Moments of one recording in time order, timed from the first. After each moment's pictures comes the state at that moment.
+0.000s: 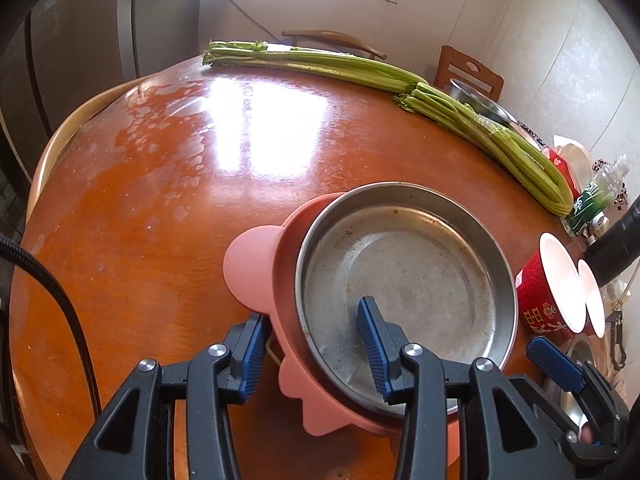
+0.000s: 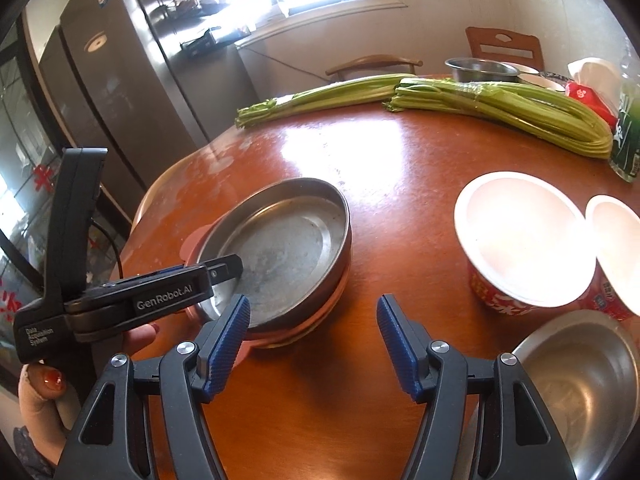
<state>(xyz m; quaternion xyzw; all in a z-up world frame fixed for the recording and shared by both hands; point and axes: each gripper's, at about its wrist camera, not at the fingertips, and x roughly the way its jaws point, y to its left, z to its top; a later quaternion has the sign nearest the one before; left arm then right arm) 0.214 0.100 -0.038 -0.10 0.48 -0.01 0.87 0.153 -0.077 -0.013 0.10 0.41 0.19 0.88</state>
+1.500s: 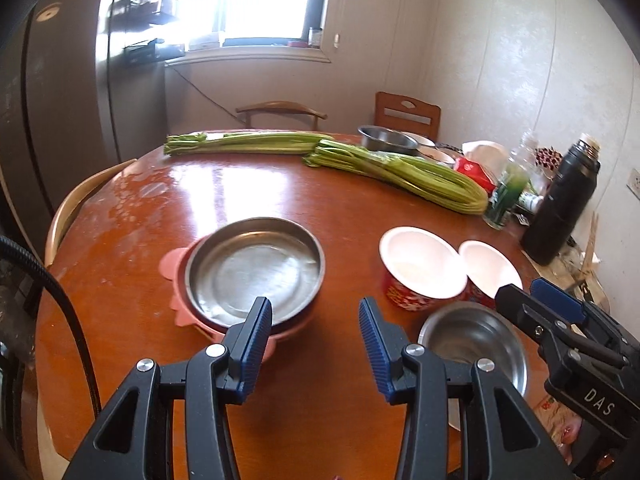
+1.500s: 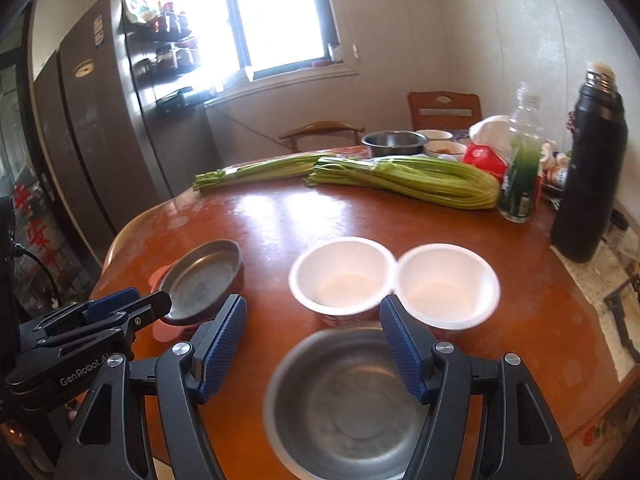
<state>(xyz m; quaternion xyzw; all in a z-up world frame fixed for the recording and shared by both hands) 0.102 -0.009 0.040 -0.04 0.36 -0.05 0.93 0.078 -0.199 0.045 0.07 0.32 0.10 0.94</state>
